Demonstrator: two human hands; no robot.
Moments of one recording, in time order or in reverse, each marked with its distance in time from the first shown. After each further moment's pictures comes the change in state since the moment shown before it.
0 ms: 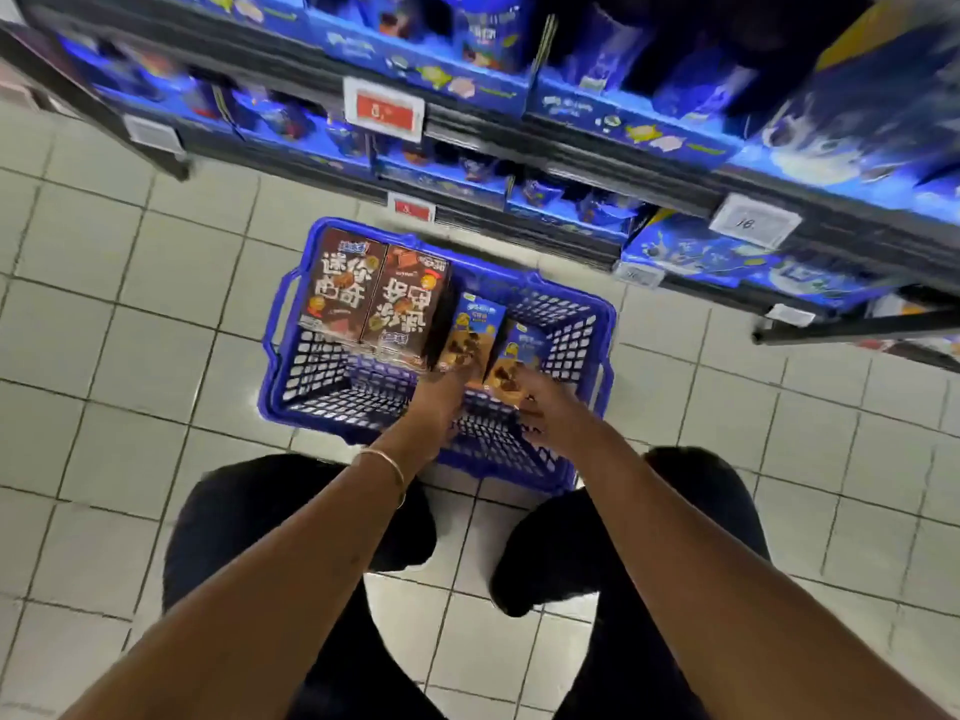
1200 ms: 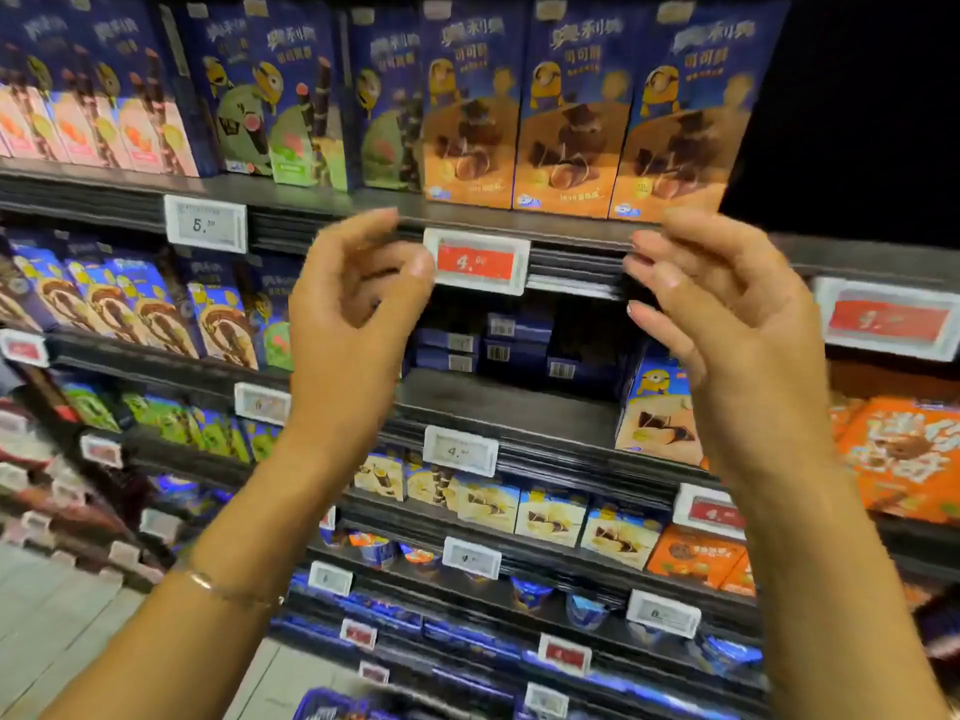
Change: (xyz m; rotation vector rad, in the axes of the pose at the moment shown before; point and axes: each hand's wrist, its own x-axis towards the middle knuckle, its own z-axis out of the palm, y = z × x) left_hand -0.765 0.415 0.047 -0.313 0.357 1.890; right_hand -0.786 -0.294 -0.308 0.300 -0.010 -1.939
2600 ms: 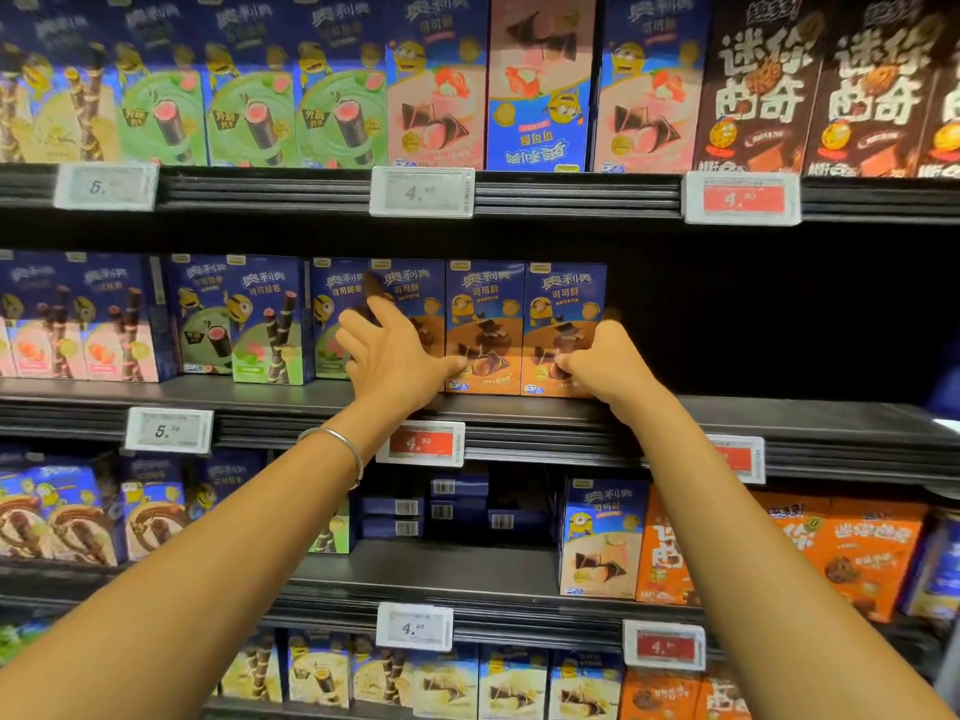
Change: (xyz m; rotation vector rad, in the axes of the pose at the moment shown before) left_hand 0.157 -0.013 0.096 0.886 -0.078 -0.078; right_hand 0.178 0.030 -0.026 -0.681 0.110 0.245
